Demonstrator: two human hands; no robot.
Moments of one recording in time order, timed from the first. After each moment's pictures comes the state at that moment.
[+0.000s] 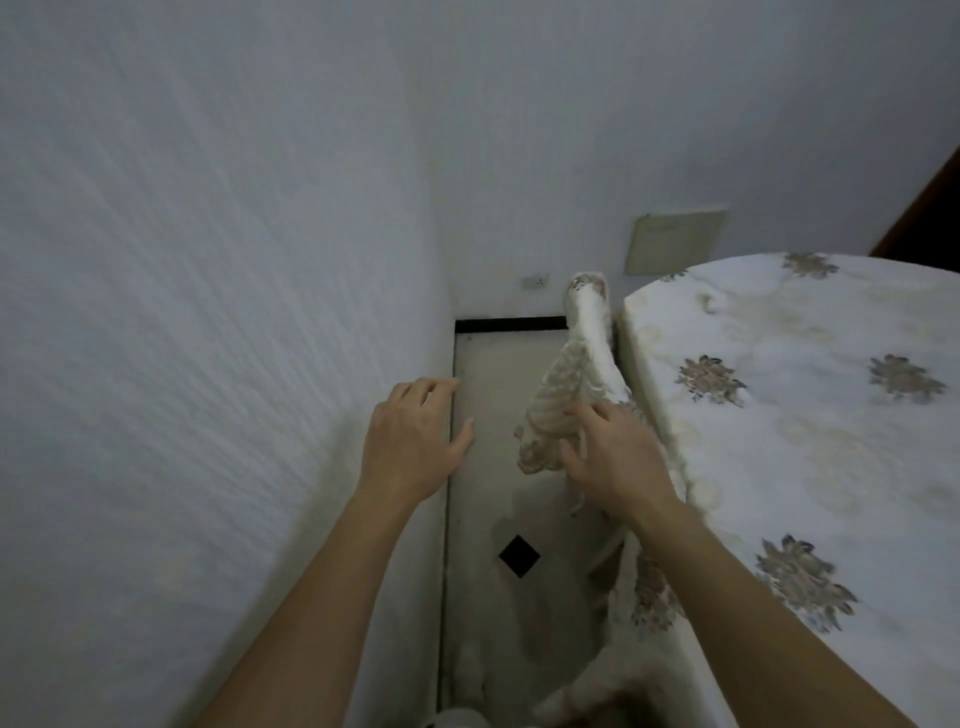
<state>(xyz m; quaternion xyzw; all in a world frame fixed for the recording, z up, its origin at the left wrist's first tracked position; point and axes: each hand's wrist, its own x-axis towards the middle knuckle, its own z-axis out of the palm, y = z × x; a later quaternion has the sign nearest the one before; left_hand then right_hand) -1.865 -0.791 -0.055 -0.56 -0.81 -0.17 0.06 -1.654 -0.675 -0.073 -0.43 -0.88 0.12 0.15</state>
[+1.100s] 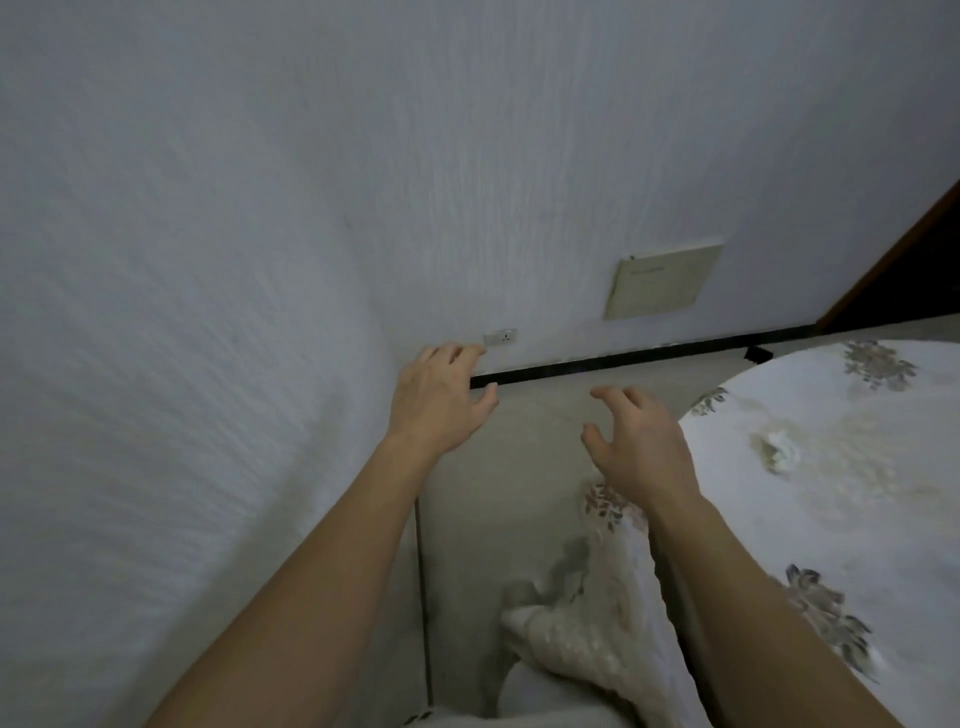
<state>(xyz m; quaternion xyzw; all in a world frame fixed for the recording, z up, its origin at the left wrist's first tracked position) -2.092 -0.301 -0.076 -0.64 -0.75 -0.17 0.01 -1.852 -0.262 -0.086 -0.53 -0.82 0.14 0.18</state>
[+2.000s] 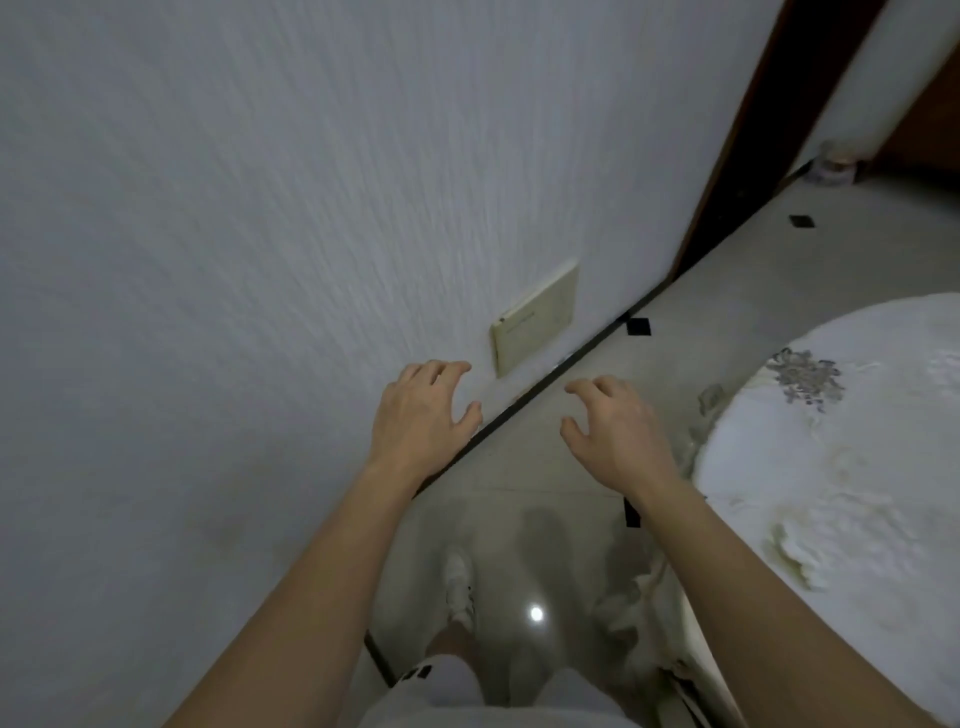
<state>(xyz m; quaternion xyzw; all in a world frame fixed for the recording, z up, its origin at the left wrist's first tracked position) -2.107 0.108 -0.078 -0.81 -0.56 -0.16 -0.05 -1.874 0.057 -0.093 -0.70 -0.68 0.11 0.18</state>
